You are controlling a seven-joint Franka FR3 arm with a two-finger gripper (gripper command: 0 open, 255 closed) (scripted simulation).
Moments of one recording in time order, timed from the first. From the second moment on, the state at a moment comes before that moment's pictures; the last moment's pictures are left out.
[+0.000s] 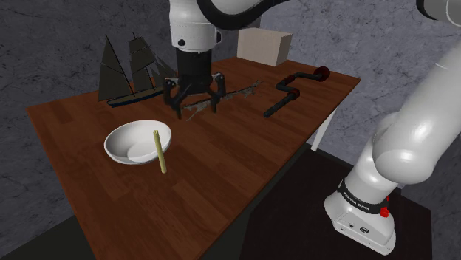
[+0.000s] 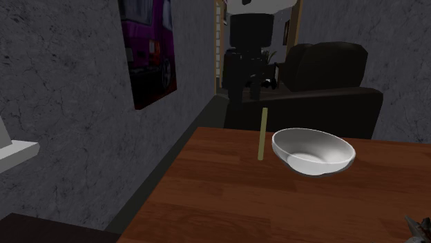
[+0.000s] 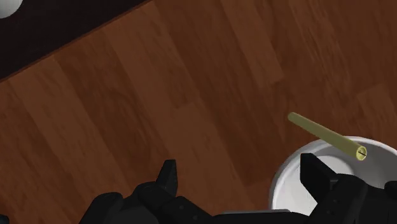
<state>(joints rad) 0.10 -0.08 0.51 -1.93 0.06 1.86 0.98</state>
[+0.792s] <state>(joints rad) 0.22 0.29 0.57 -1.61 -0.12 1.85 1.23</state>
